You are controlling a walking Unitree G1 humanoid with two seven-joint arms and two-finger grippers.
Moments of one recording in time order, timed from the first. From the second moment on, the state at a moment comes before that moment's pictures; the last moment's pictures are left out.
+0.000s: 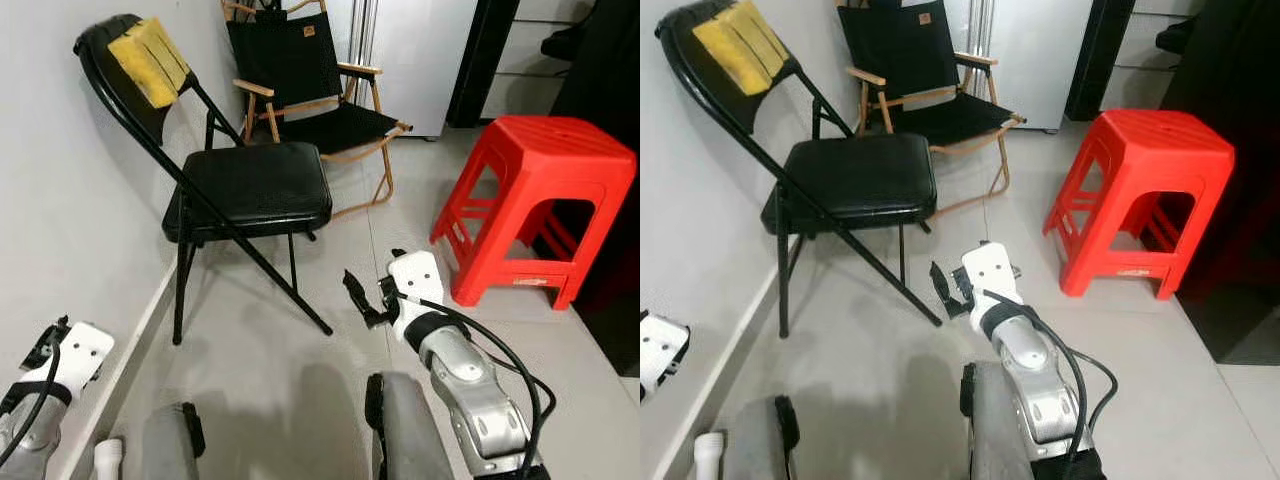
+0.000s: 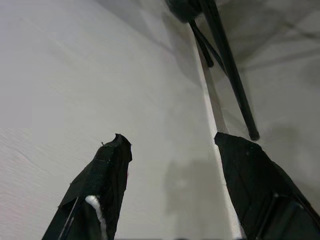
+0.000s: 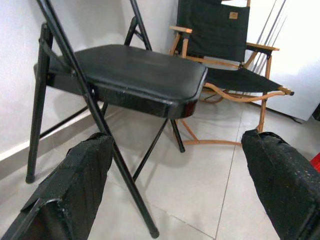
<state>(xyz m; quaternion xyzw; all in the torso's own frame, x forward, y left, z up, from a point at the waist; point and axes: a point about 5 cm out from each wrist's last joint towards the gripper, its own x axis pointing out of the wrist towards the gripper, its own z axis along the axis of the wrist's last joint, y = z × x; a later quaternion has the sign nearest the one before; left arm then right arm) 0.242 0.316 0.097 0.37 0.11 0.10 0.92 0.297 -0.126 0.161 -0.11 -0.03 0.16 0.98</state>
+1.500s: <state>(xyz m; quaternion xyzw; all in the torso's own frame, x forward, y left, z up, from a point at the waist) 0.189 0.352 0.055 0.39 0.25 0.09 0.88 0.276 -0.118 0.157 -0.10 -0.02 0.19 0.98</state>
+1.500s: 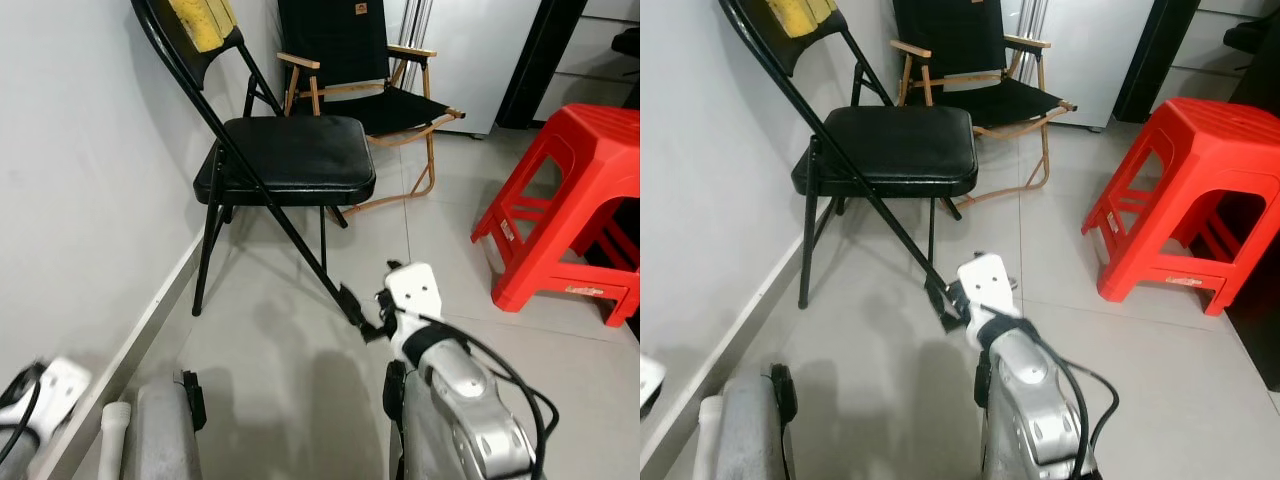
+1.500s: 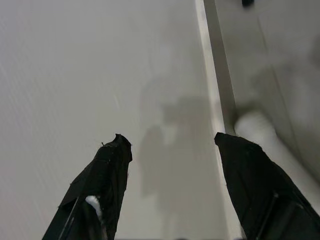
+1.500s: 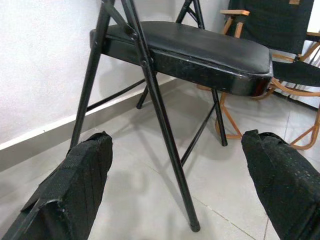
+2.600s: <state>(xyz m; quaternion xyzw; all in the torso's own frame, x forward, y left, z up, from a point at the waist) 0.078 0.392 0.014 0.30 0.48 0.11 0.82 0.295 -0.092 0.196 -0.09 -0.03 0.22 0.97</state>
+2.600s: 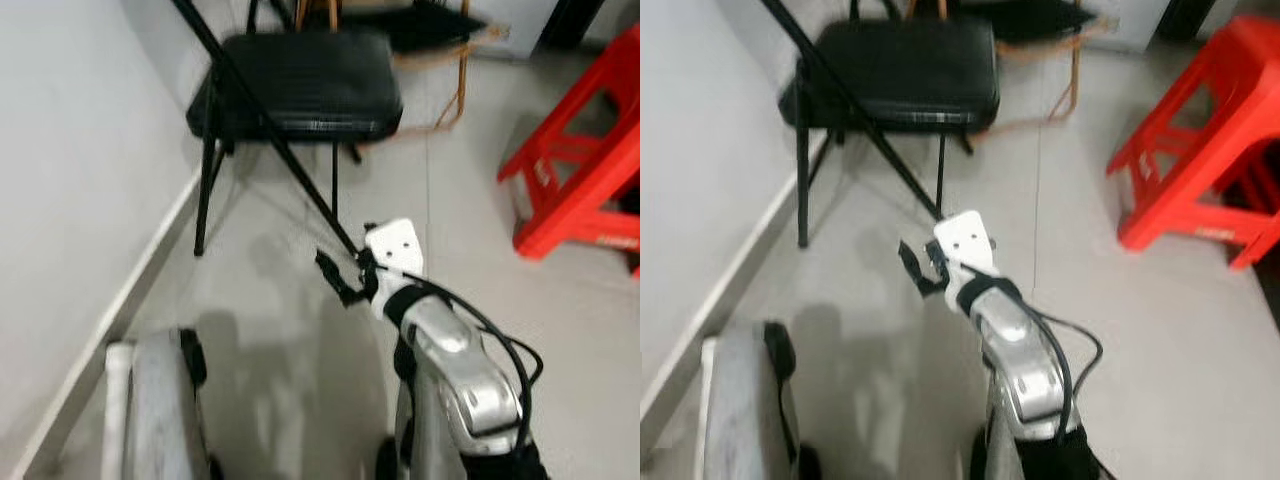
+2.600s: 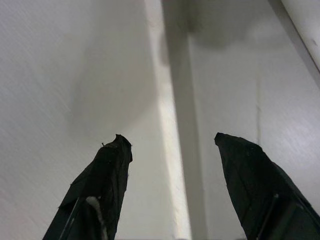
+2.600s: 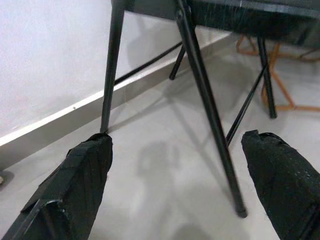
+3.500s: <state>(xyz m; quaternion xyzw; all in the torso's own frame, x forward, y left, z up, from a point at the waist) 0.118 0.367 -0.028 0.24 0.49 0.09 0.83 0.280 -0.085 0.202 -0.07 0.01 0.25 0.96</state>
